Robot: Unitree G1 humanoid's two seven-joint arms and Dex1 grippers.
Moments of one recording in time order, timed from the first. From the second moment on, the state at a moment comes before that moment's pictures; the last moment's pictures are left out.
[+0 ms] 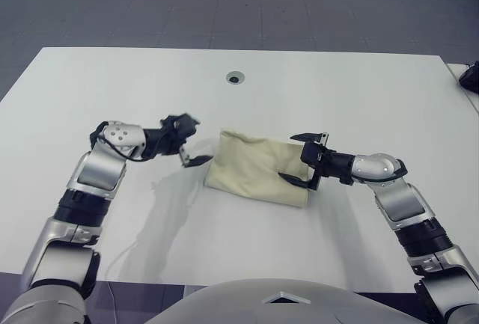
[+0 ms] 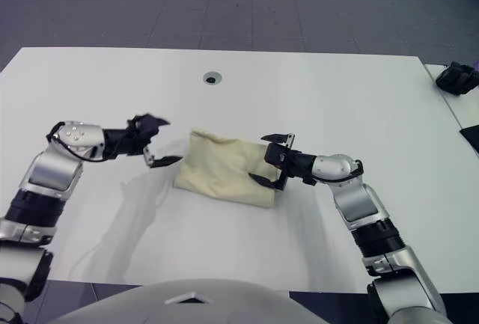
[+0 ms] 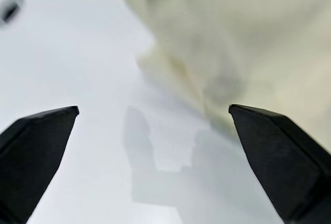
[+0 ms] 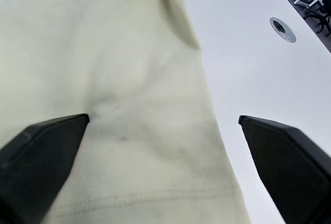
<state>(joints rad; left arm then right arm) -0.45 0.59 -0.17 0.02 -0.13 0.40 -0.98 -0.17 -0.63 0.26 -0.03 -0.01 0.11 0.87</state>
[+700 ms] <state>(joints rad) -0.68 0.42 -0.24 0.51 -0.04 0.23 -0.86 -0.10 -0.70 0.24 -0.11 0.01 0.10 0.91</state>
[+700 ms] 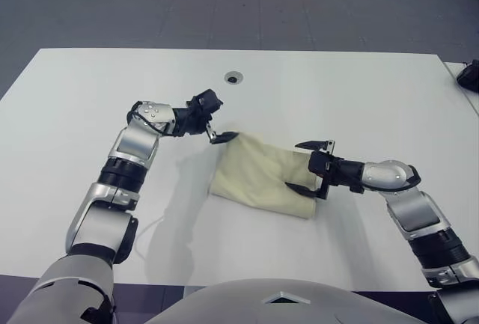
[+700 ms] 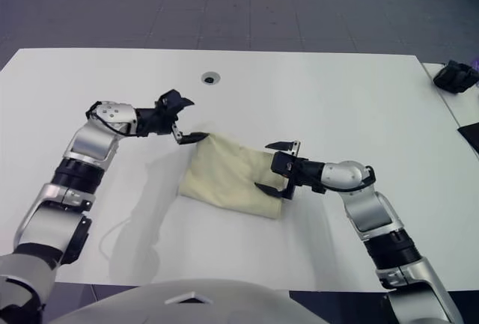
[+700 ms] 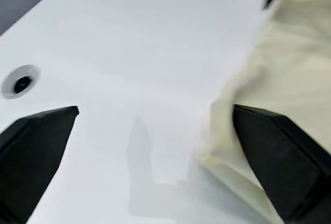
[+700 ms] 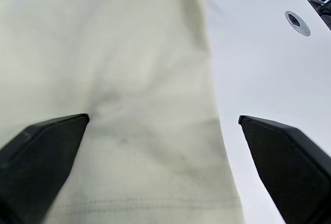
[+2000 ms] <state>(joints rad) -0.71 0.49 0.02 0.36 -0.15 0.33 -0.65 0.12 -0.62 0.29 -0.22 0.26 0.22 0.82</state>
